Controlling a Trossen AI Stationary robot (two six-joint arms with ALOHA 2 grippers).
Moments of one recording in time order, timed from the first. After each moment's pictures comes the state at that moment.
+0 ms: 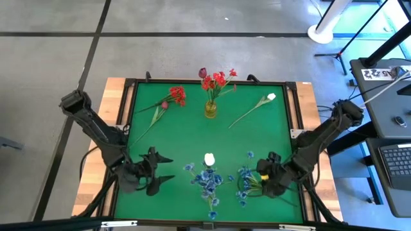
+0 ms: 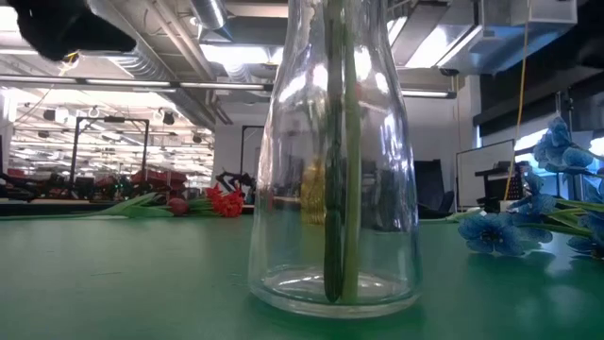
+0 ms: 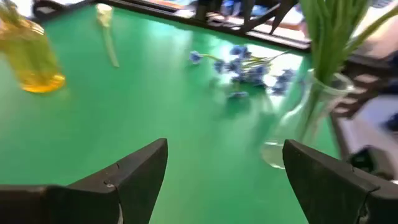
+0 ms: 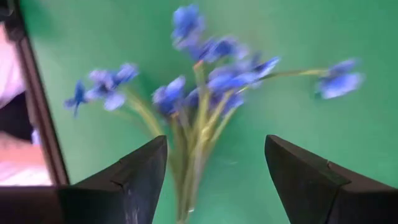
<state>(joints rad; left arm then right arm) -0.87 1.28 0.65 -0.05 -0.93 -0.78 0.78 1.37 0.98 -0.83 0.21 1.08</state>
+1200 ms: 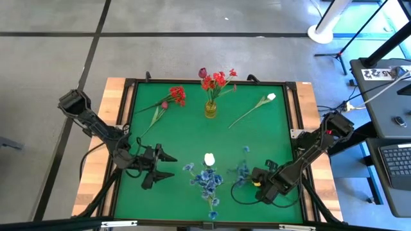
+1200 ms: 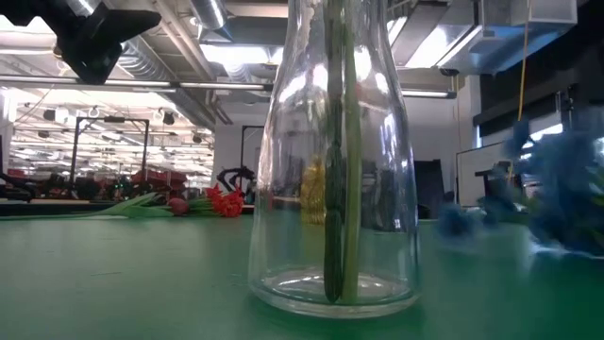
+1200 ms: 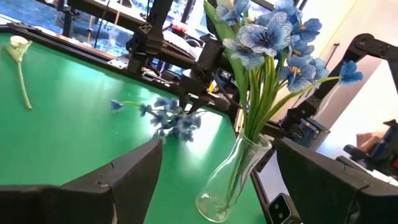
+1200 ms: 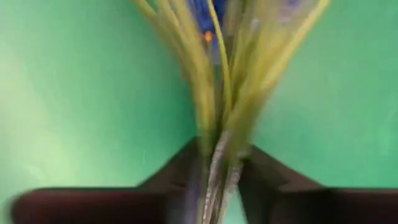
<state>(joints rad) -0.75 1.24 0.31 0.87 -0.71 -0.46 0.81 1.64 0.91 -0.69 0.17 1.19</state>
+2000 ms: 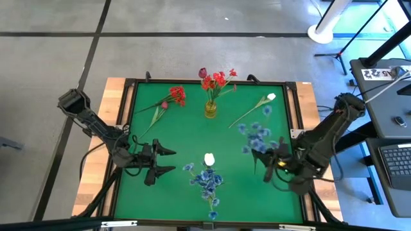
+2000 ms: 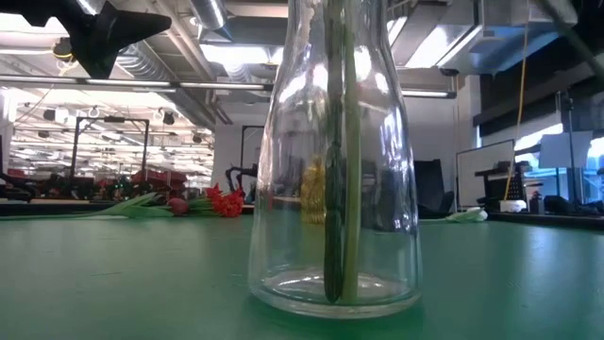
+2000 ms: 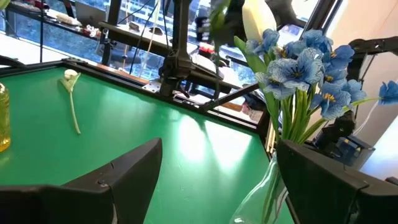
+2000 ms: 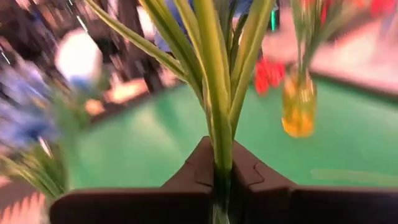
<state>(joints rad) -0.75 1.22 0.31 0.89 -0.85 -0.36 0.91 1.20 0.91 -0.47 1.24 1.04</state>
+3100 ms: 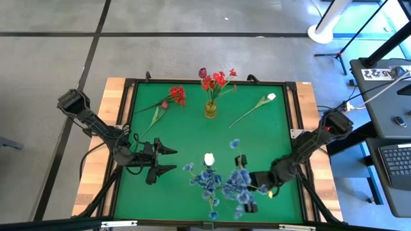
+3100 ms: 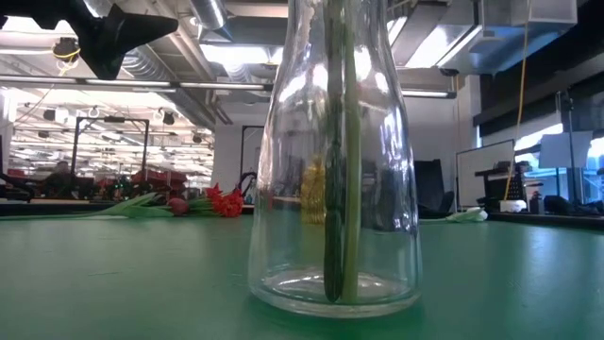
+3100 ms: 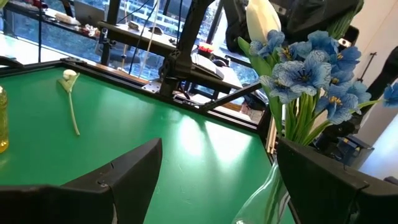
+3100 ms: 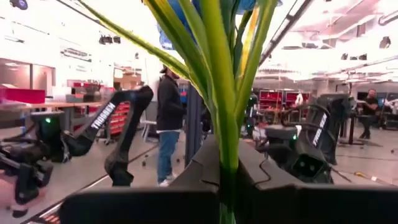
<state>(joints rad) -0.72 1.22 0.31 0.89 -0.81 -0.36 0.69 1.62 0.91 1.10 0.44 -0.20</state>
